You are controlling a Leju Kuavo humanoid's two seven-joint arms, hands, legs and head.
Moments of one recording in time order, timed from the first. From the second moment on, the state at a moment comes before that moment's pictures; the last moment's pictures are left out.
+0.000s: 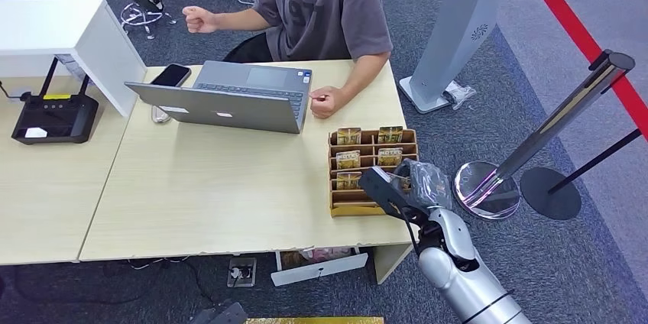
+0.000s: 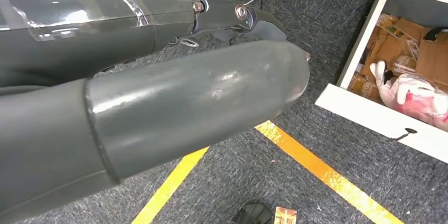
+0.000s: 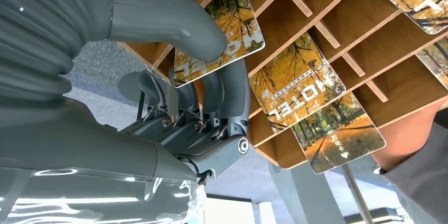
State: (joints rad) left arm -0.18 0.12 -0.88 -0.33 -0.02 0.24 -0.31; right arm -0.32 -0.20 0.57 -1.36 0.69 -0.20 0.33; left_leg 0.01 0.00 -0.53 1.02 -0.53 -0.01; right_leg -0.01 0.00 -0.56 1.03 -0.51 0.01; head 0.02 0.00
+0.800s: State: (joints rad) left arm -0.18 0.12 -0.88 -0.33 -0.04 0.24 -0.33; right arm -0.31 -0.20 0.49 -1.50 0.83 -0.17 0.36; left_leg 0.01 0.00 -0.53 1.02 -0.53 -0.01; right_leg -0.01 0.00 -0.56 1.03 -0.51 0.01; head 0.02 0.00
